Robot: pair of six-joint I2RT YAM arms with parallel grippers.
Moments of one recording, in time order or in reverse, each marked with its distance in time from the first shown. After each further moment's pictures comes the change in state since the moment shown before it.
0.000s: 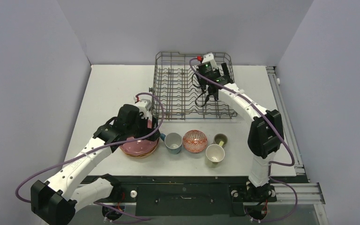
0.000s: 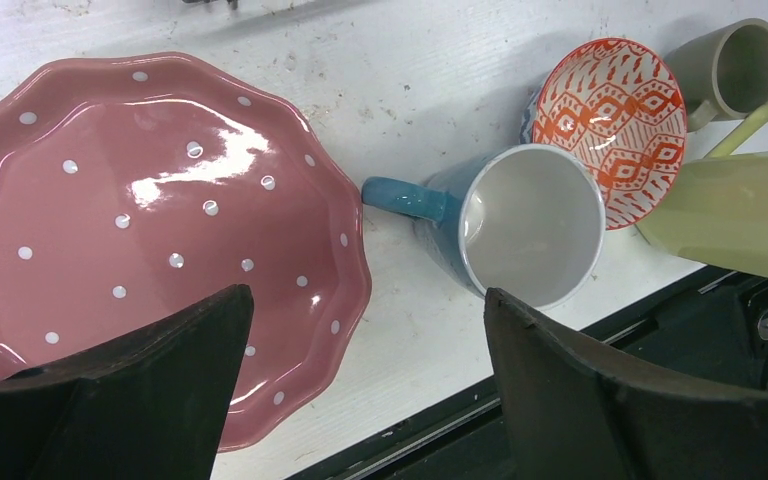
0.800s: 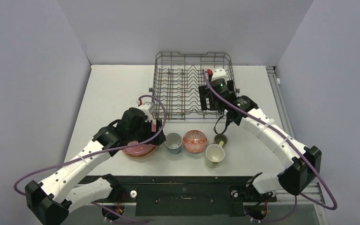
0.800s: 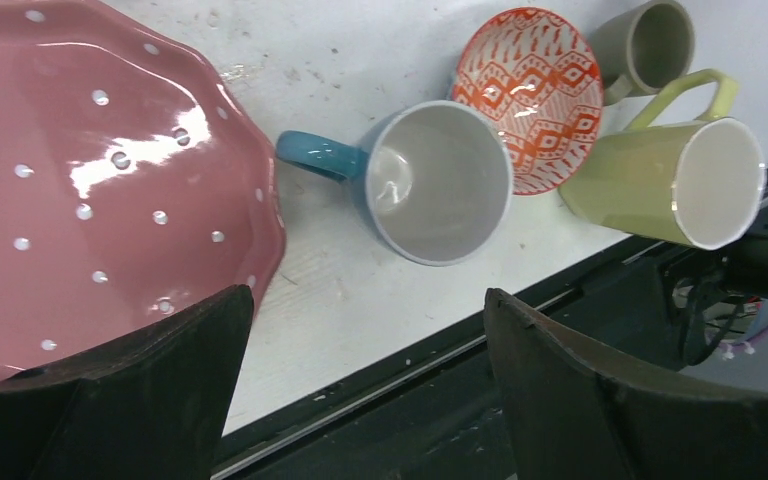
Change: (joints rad) left arm -0.120 -0.037 0.045 -0.082 -0.041 -0.136; right arm 0.122 -0.520 -0.344 -0.106 -0.265 0.260
